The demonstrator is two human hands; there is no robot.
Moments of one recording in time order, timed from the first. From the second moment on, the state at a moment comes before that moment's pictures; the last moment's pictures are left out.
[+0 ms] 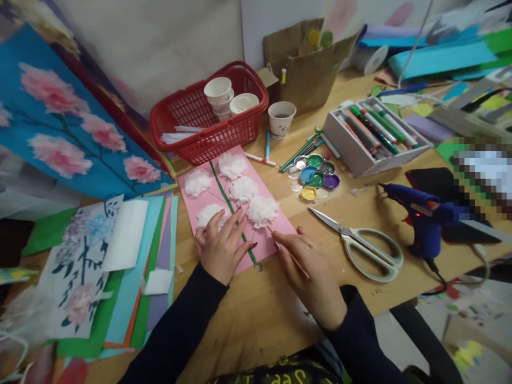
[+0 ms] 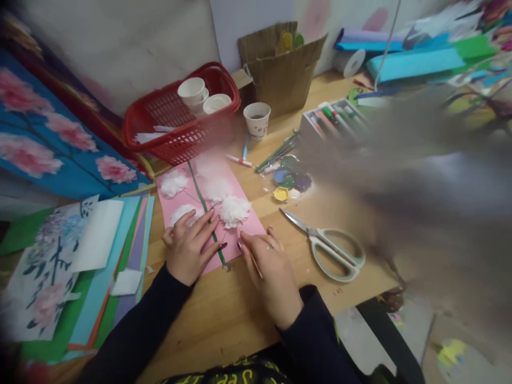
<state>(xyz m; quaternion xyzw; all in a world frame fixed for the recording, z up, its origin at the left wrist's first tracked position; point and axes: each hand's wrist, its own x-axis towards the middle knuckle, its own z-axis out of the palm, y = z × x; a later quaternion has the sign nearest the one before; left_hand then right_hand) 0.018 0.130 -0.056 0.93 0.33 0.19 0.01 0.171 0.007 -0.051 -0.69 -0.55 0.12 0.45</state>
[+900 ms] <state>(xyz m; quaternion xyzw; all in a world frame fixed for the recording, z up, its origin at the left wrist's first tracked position) 0.018 0.133 -0.060 0.92 0.34 0.16 0.08 0.180 0.022 -0.030 -0.65 -0.74 0.00 0.18</state>
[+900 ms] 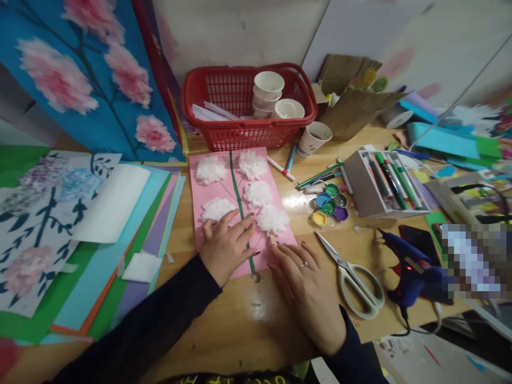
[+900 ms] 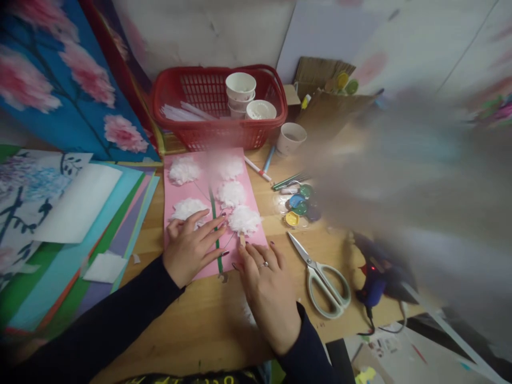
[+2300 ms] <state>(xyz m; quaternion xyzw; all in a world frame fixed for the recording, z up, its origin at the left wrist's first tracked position) 0.026 0.101 -0.067 0.93 0.20 0.29 0.03 0.239 -0.019 -0.001 -0.69 -0.58 0.19 0.39</state>
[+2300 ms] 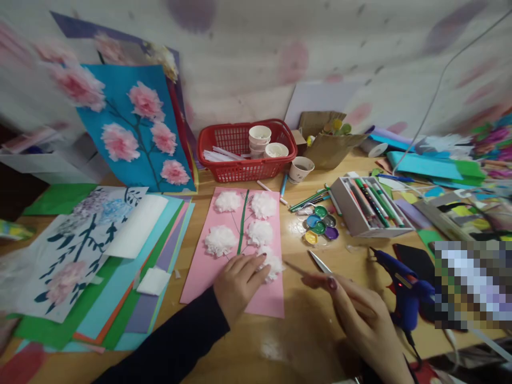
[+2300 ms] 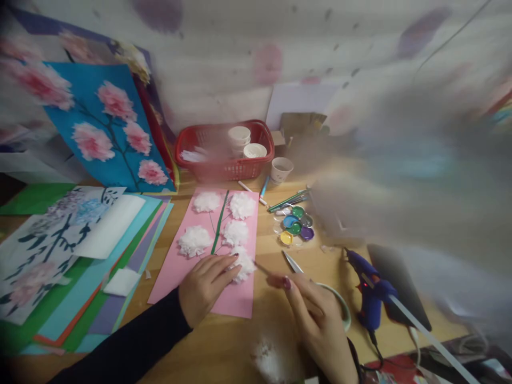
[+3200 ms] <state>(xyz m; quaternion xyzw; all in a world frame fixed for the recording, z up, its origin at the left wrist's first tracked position) 0.034 0.109 -0.059 0.86 0.32 0.27 0.27 0.232 0.030 -0.017 -0.73 -0.42 0.30 0.45</state>
